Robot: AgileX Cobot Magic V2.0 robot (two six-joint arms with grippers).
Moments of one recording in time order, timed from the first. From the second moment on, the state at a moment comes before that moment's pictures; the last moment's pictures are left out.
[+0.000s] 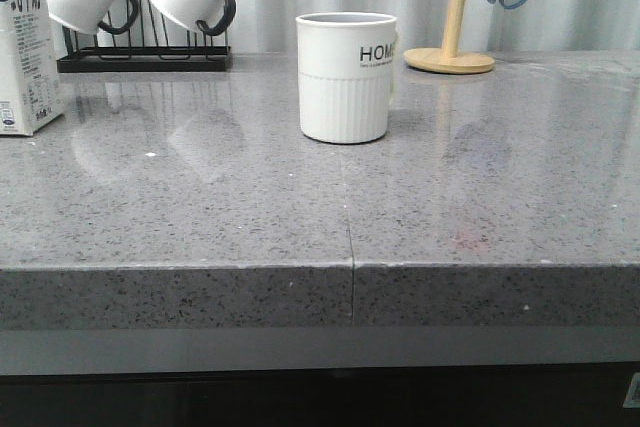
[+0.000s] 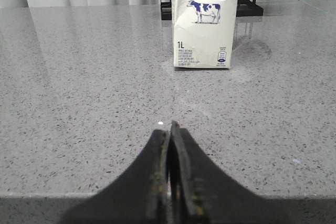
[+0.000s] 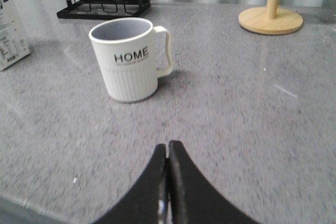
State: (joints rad) left arm 0.01 -0.01 0.00 -0.09 0.20 0.07; right arm 0.40 0.49 -0.28 0.03 0.04 0.07
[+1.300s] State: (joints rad) left arm 0.01 0.54 -0.47 -0.02 0.29 0.07; right arm 0.40 0.06 -0.28 0.03 0.45 0.07
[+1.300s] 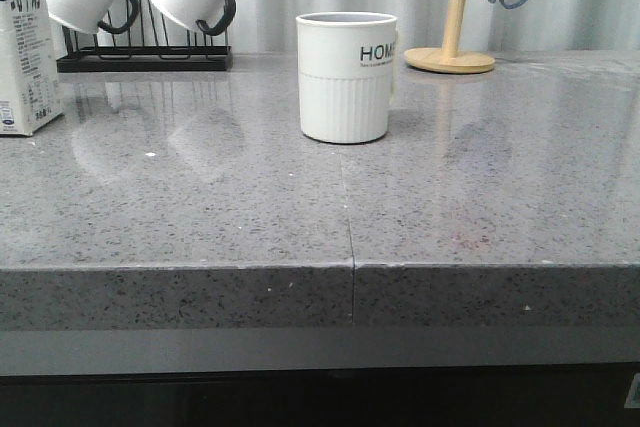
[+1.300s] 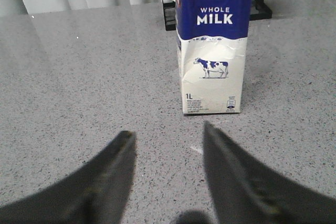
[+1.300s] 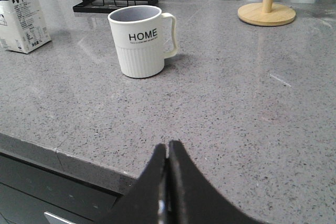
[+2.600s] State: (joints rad) left arm -0.12 1.40 -0.86 -0.14 -0.24 0.07; right arm 0.40 0.06 -0.28 0.03 0.45 0.08
